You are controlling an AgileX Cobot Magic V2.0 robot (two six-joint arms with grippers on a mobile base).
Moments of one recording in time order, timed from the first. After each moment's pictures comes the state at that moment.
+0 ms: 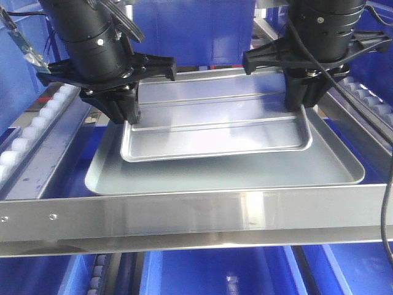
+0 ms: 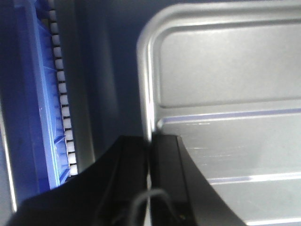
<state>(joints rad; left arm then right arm) -0.60 1.80 -1.33 0.25 0.60 -0.56 0.45 1.70 -1.27 -0.37 0.72 0.55</state>
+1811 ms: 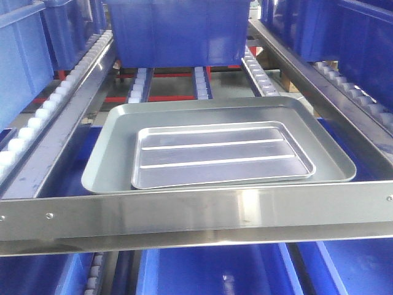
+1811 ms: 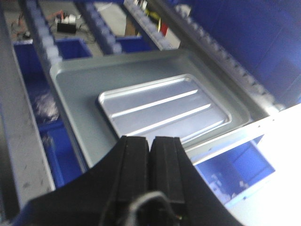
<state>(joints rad) -0.66 0.58 -0.29 0.35 -0.03 -0.52 0.44 0.48 -0.41 -0.40 0.37 0.47</state>
